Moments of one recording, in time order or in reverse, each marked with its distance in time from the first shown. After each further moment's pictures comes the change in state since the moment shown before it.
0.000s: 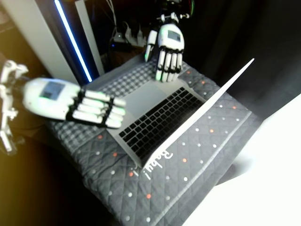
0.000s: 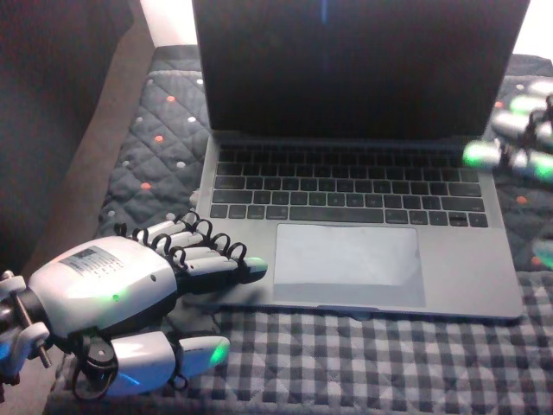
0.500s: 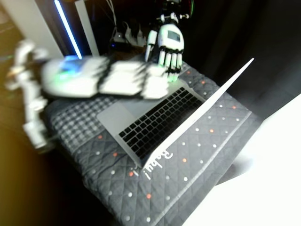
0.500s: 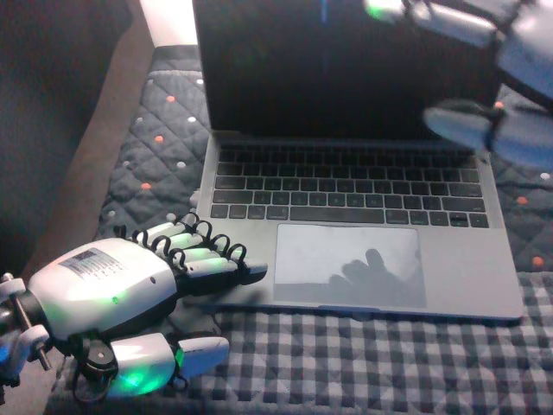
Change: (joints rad) left arm 0.009 -0.004 0.000 0.000 -0.008 0.000; right arm 0.480 -0.167 0.137 -0.132 -0.240 -0.030
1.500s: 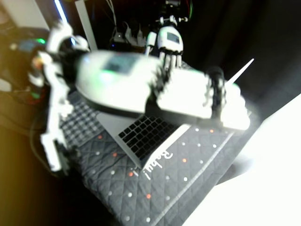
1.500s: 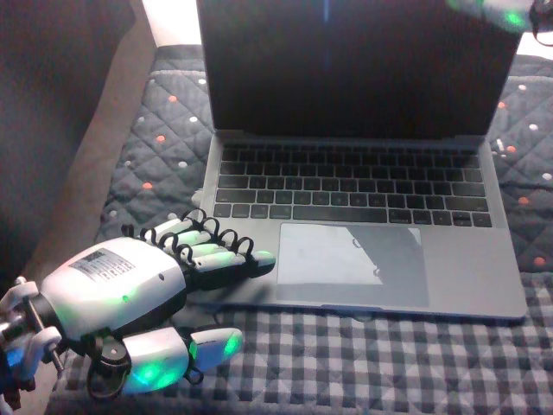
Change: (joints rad) left arm 0.000 -0.038 0.021 0.008 -0.008 -0.026; right arm 0.298 -0.134 0.195 0.325 -0.361 -0.286
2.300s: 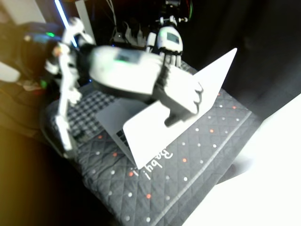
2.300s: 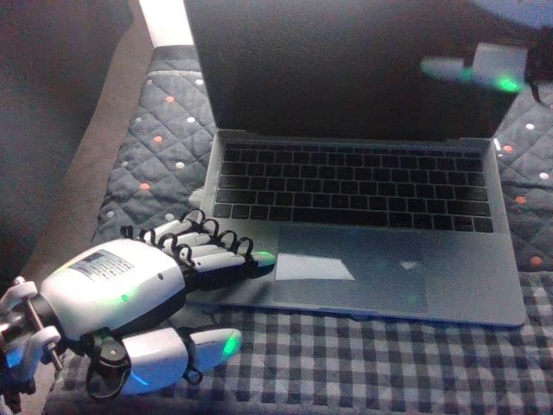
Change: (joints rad) left arm 0.007 0.005 -0.008 -0.020 -0.005 -0.011; right arm -0.052 0.078 -0.137 -0.419 -0.002 0.322
